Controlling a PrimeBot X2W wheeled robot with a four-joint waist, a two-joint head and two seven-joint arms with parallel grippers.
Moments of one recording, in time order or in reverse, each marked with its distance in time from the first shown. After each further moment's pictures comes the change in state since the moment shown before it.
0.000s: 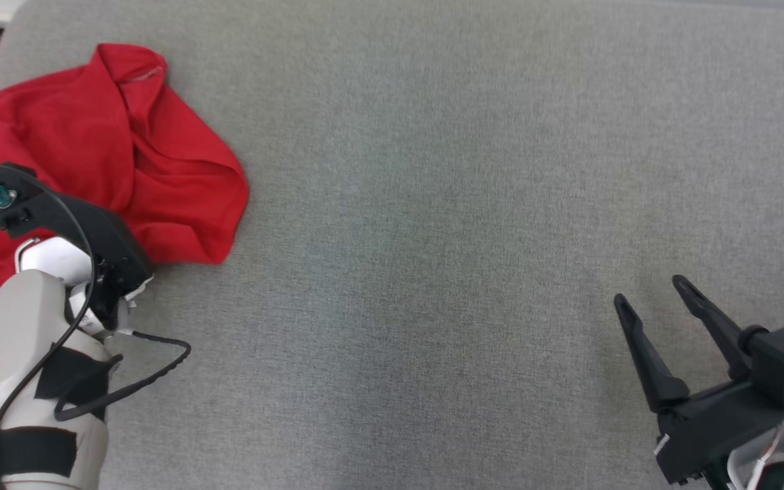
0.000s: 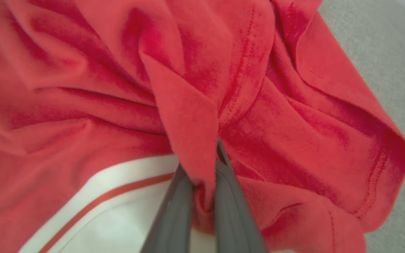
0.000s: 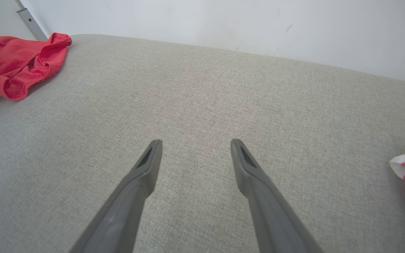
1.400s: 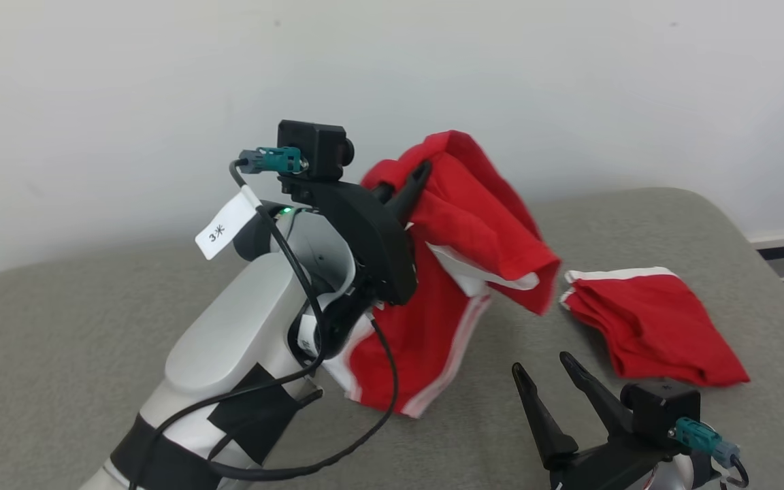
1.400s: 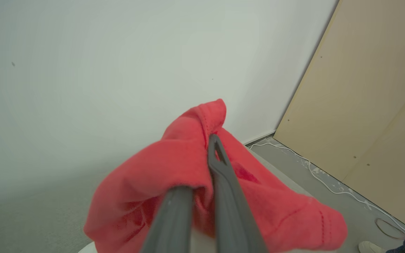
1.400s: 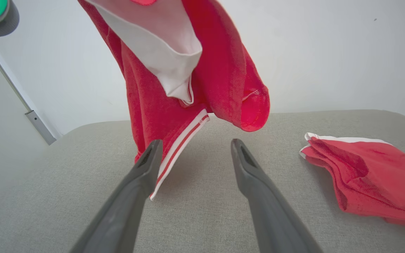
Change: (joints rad) left arm 0.004 -0.099 -0.707 -0.447 -0.435 -0.088 -0.167; right arm -0.004 0.234 0.158 0.277 0.063 0.001 -0.128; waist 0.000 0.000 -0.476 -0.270
